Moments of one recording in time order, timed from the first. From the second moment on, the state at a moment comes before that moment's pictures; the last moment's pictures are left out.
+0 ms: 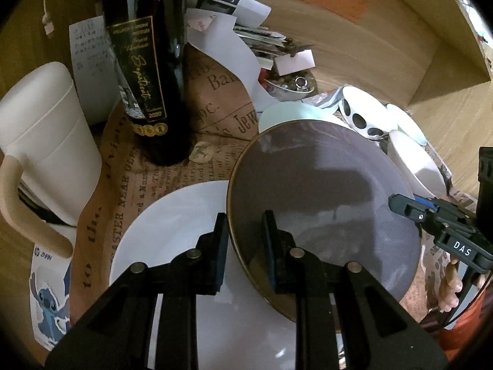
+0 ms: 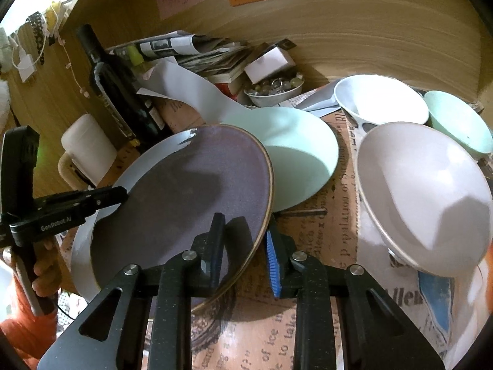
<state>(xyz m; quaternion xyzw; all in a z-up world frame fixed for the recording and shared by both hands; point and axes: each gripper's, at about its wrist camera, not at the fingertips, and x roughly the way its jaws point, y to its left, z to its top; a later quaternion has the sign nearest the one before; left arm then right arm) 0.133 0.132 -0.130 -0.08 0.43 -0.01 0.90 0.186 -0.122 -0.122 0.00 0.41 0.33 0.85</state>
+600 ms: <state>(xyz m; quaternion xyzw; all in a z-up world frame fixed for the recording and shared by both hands) 0.108 0.089 -0.115 -0.07 0.42 -0.02 0.90 0.152 -0.161 -0.111 0.02 0.40 0.32 0.86</state>
